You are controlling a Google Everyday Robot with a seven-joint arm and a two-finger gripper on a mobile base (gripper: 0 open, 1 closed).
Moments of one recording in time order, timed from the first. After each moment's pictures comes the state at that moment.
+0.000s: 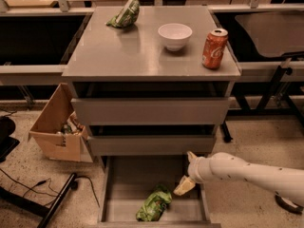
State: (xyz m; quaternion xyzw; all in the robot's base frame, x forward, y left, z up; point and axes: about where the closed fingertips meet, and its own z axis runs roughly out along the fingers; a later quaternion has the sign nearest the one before) arm 0.561 -0.144 0.410 -0.52 0.79 0.10 0.31
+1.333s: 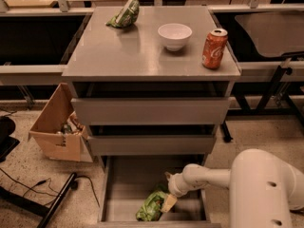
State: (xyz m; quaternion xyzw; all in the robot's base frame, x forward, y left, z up) arm 0.551 -0.072 0.219 -0.61 0.74 0.17 0.22
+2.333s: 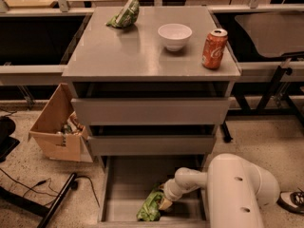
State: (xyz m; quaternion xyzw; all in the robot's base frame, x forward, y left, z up) arm 0.547 -0.055 0.132 -0.67 0.70 0.17 0.17
